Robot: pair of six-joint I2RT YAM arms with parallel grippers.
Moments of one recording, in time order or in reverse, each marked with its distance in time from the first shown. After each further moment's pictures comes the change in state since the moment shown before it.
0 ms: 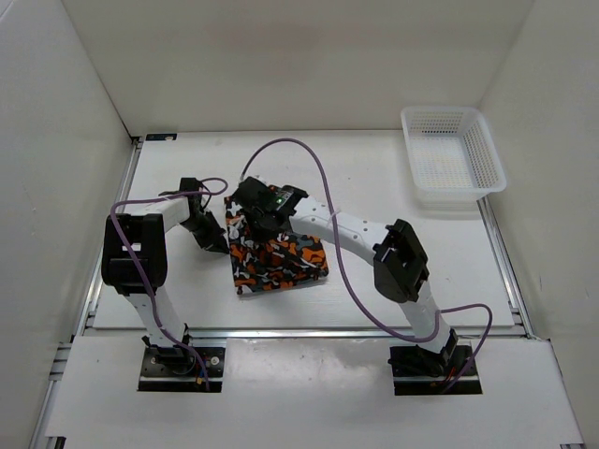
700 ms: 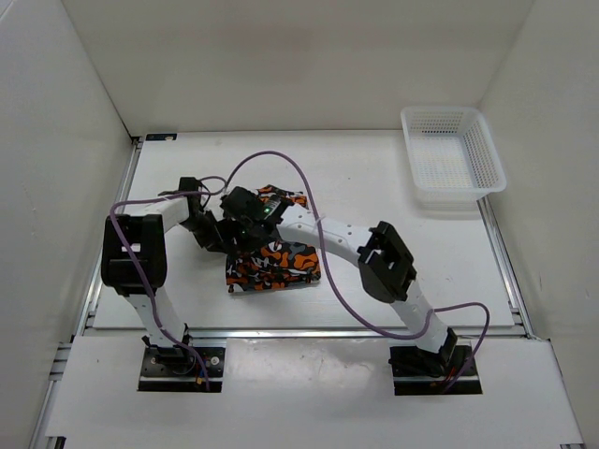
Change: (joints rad) left arm 0.005 -0.005 0.000 0.007 0.014 0.003; right arm 0.040 0.104 0.078 0.079 -0.139 -0.050
